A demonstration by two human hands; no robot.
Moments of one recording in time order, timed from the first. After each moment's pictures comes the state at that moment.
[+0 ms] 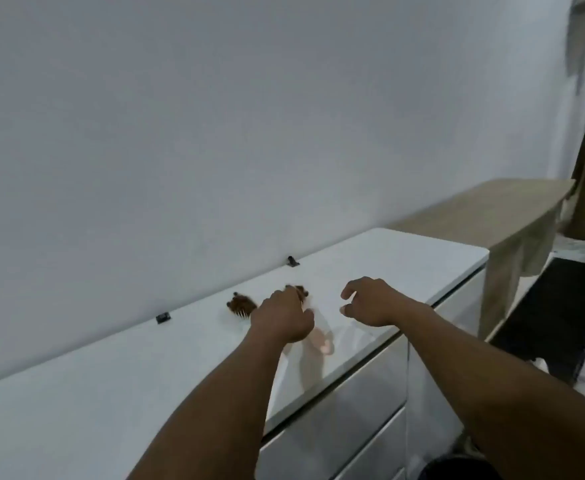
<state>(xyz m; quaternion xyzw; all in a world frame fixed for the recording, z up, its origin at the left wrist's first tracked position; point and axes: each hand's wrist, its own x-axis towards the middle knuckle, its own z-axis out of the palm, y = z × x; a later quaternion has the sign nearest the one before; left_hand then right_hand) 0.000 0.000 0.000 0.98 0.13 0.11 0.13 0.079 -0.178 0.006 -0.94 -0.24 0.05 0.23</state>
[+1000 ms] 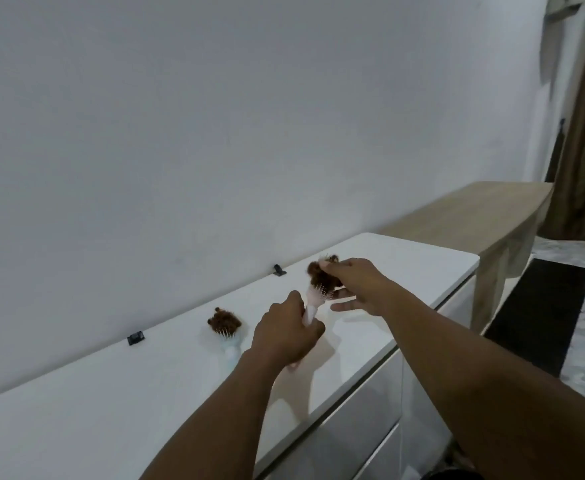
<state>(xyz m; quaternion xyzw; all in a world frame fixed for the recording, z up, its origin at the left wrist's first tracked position) 0.013 -0.011 -0.006 0.95 0.07 0.17 0.24 0.112 -0.154 0.036 -0.72 -0.08 0.16 0.67</state>
